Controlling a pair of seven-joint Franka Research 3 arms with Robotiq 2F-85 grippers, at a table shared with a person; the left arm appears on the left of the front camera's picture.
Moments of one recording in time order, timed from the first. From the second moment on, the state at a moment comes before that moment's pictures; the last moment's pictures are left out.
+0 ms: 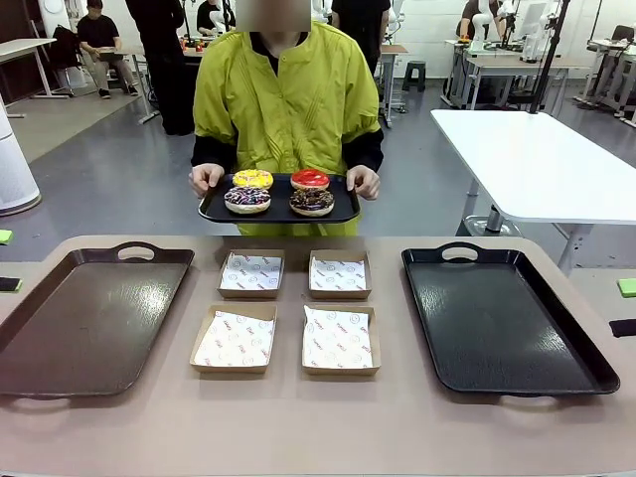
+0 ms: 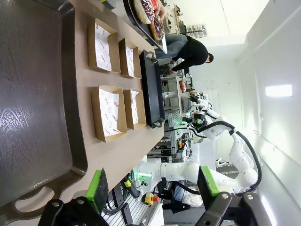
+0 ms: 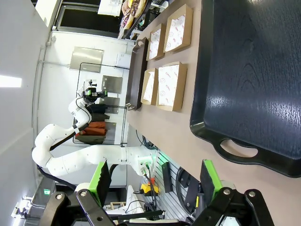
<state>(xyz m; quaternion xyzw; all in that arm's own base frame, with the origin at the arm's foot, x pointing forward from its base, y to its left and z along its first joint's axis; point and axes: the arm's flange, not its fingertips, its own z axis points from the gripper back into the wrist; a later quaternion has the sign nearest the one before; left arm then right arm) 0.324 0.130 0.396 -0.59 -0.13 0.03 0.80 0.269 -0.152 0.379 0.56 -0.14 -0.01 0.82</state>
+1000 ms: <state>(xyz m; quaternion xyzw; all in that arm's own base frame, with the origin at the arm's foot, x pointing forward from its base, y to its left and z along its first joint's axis) 0.324 0.130 0.396 -0.59 -0.13 0.03 0.80 0.324 -0.126 0.421 0.52 -0.13 -0.03 0.84</state>
